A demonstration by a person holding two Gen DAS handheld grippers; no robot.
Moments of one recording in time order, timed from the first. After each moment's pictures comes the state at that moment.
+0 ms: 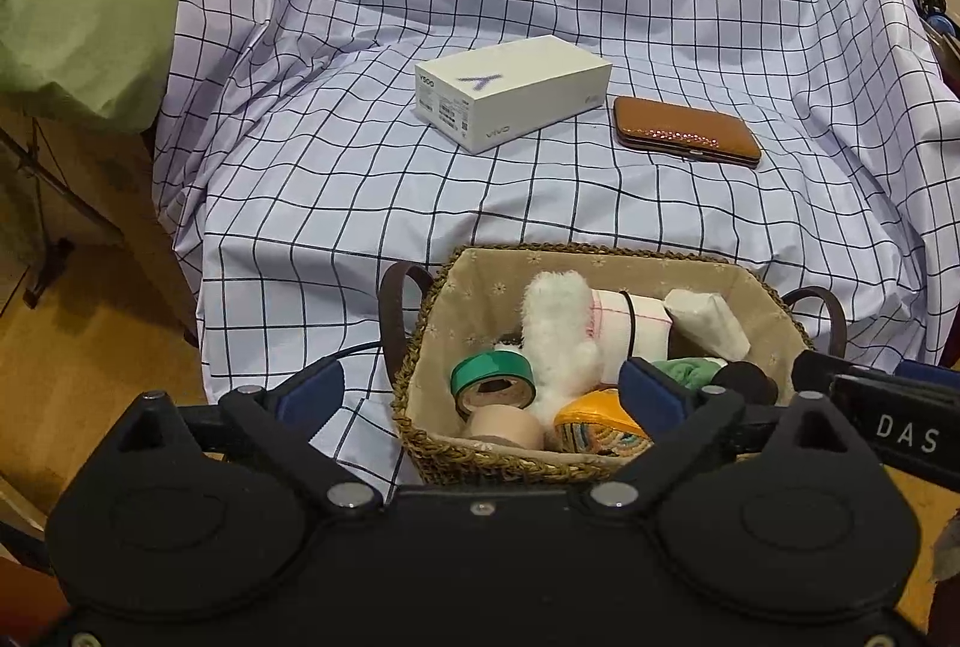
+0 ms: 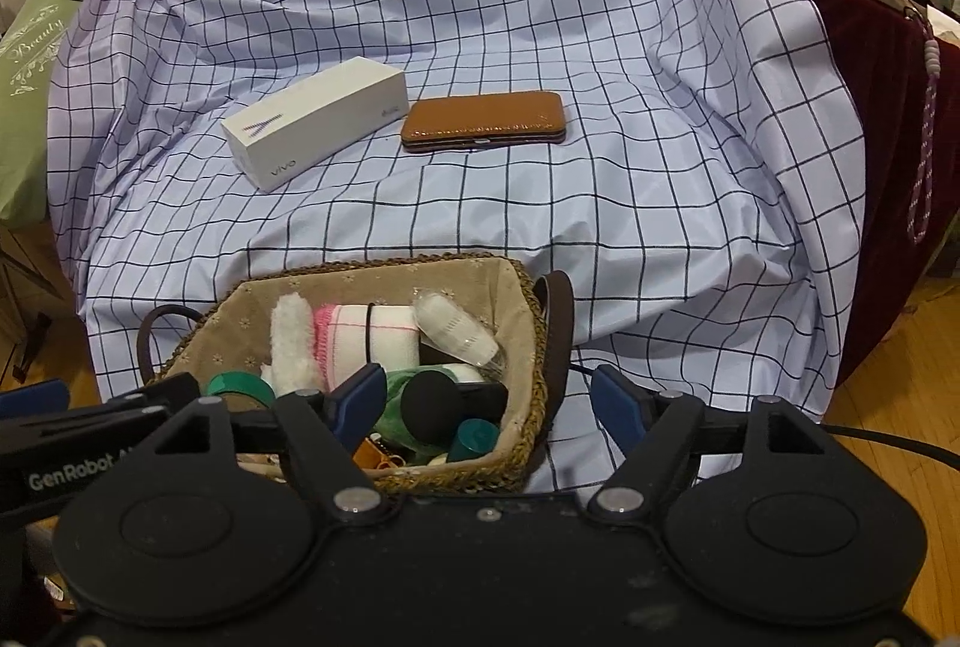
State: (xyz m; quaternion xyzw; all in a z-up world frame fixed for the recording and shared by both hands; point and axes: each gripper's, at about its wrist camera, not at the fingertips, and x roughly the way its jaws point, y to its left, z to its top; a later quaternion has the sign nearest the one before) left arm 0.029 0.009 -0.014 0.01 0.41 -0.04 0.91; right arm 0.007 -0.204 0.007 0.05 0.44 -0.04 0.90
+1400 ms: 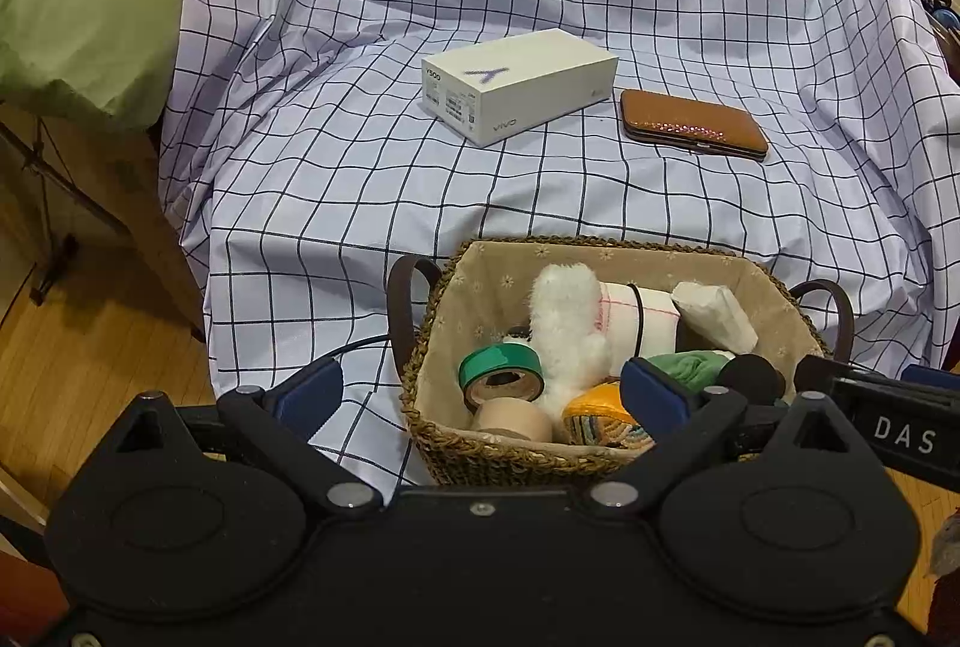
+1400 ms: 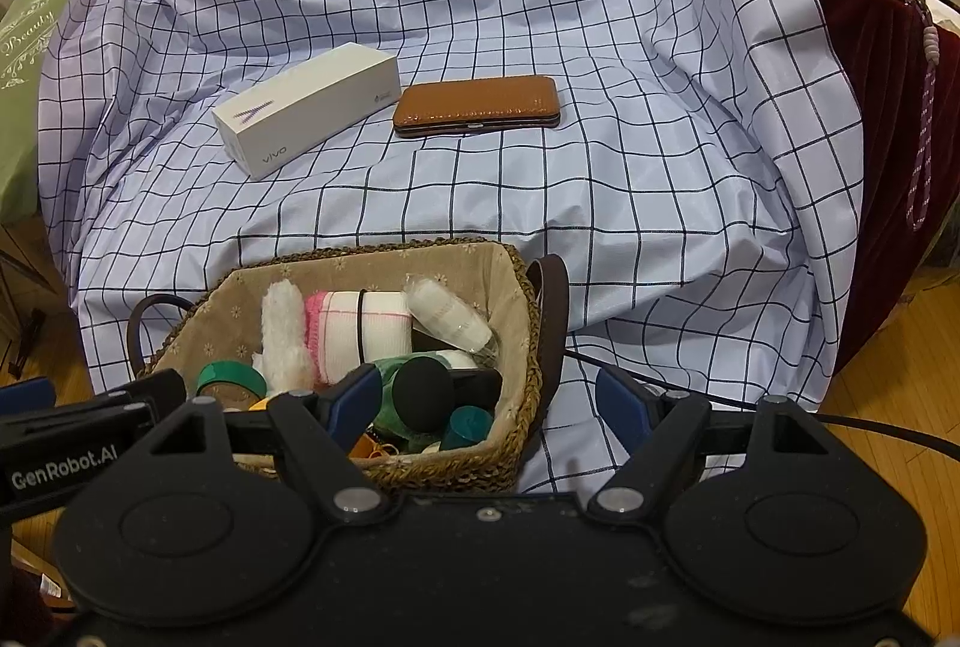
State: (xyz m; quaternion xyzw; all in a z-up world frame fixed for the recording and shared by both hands) left arm 0.029 0.011 -0.016 0.01 0.42 -0.03 0.91; right arm 0.006 -0.204 0.002 0.05 0.45 -0.05 0.89
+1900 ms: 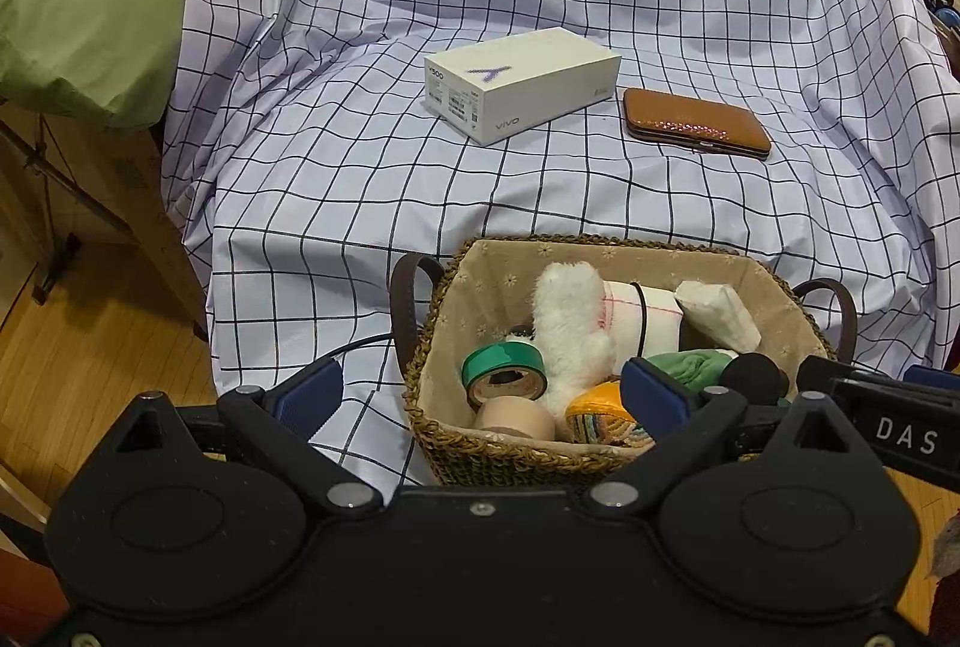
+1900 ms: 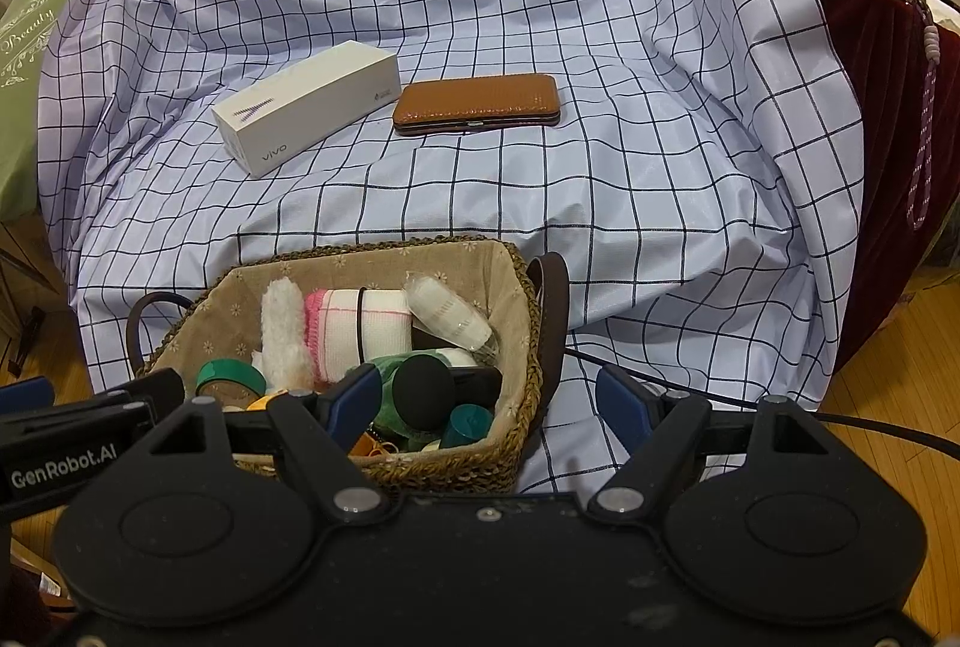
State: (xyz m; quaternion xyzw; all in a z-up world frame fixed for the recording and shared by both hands) left arm 0.029 0.011 -0.016 0.01 0.41 -0.03 0.91; right arm 0.006 -0.203 0.002 0.05 0.45 -0.05 0.89
